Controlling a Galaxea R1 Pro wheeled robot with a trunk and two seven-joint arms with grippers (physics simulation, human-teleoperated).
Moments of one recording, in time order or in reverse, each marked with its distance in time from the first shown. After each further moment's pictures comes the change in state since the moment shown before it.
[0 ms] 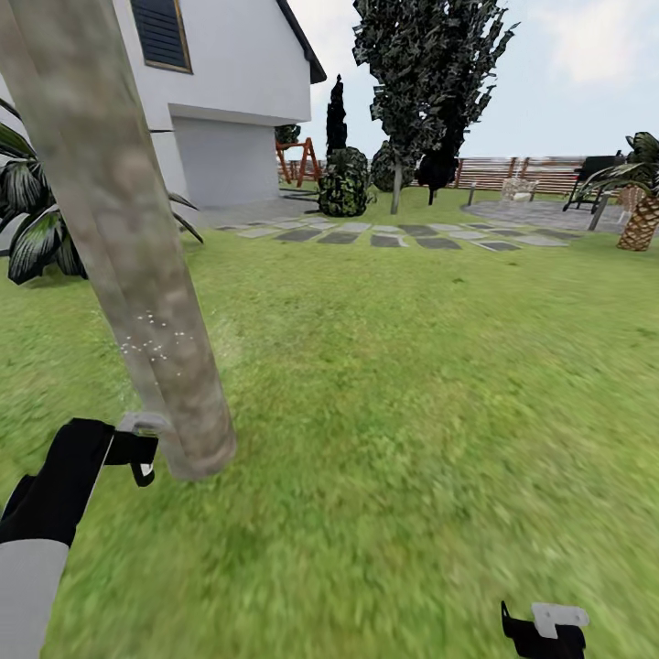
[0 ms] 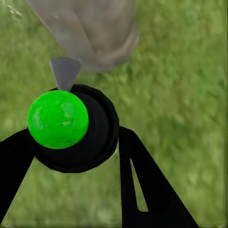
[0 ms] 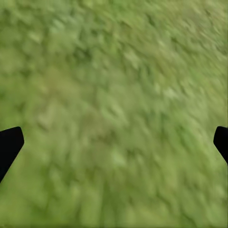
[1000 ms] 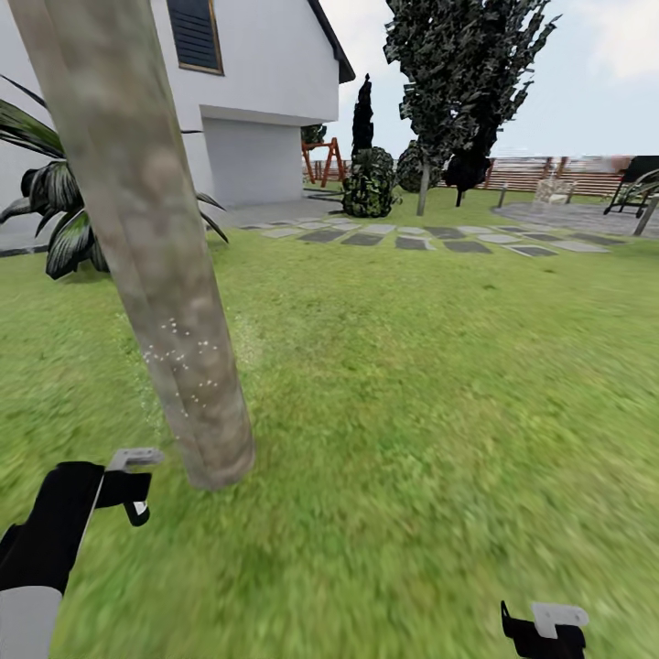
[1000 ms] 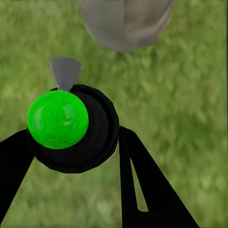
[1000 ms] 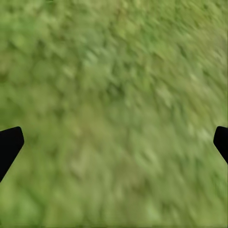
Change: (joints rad) left arm 0.133 -0.051 0.135 -0.002 0.000 -0.061 0.022; right arm 0.000 0.000 0.000 0.000 0.000 0.000 0.000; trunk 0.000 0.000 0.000
